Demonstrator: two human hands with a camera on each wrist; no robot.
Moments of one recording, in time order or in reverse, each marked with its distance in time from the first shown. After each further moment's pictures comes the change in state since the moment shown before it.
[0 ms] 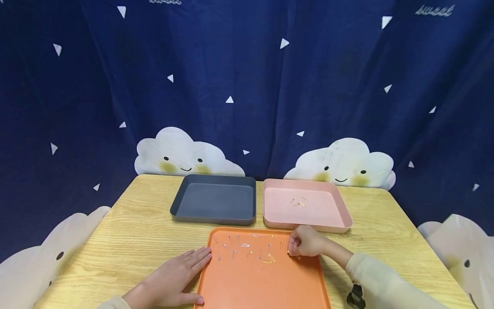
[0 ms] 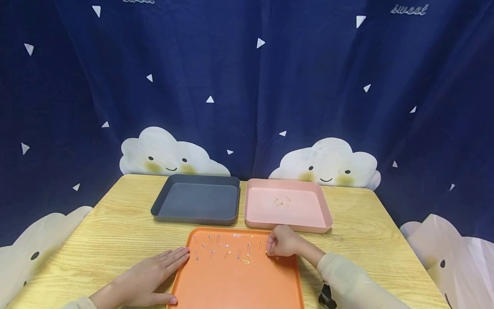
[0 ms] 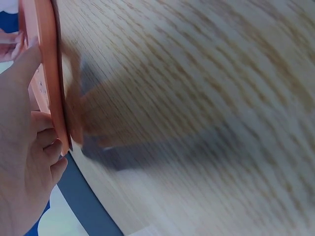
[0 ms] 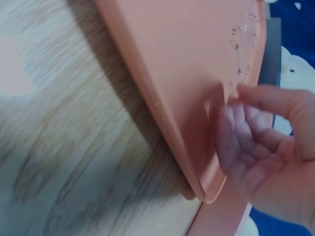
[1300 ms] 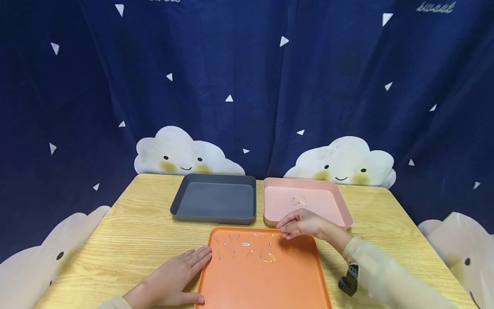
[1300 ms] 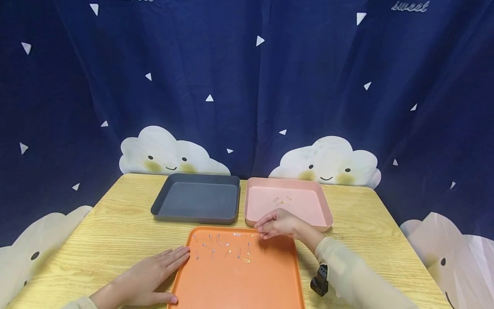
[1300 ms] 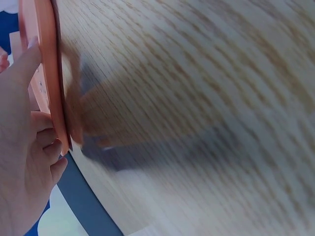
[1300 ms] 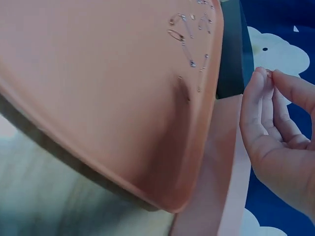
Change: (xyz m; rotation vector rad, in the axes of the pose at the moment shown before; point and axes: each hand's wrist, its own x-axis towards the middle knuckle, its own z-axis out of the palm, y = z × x) left_hand 0.001 0.001 -0.001 0.002 -0.002 -0.001; right_hand 0.026 -0.001 -0.026 0.828 -0.128 0.222
